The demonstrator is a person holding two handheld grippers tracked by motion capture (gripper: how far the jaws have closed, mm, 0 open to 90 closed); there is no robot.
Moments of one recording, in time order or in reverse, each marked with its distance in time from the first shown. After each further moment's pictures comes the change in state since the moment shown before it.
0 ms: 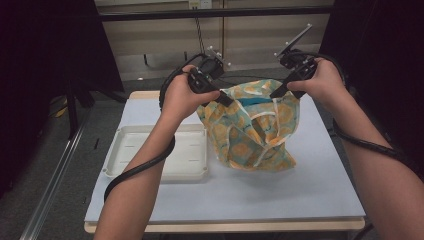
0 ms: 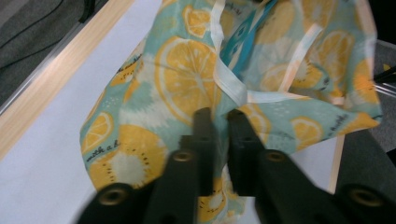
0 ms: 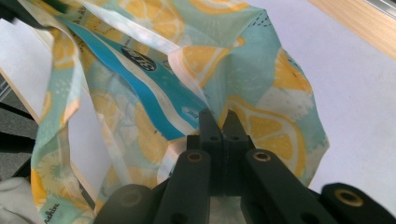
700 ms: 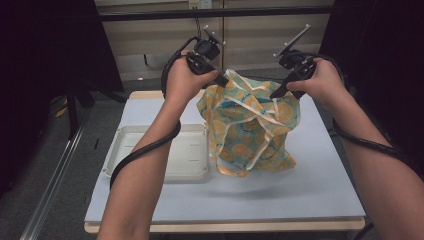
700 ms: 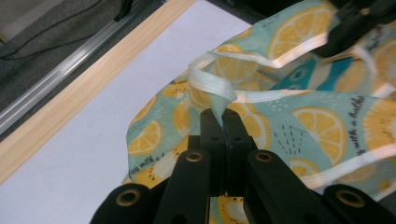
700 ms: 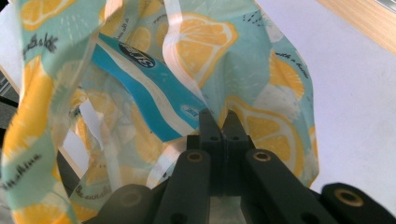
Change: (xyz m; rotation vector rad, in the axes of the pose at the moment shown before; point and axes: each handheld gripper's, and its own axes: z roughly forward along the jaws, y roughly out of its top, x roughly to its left) left arm 0.039 0.017 0.000 -0.022 0.095 -0.142; right arm -0.001 0.001 0.002 0.021 0.006 -0.005
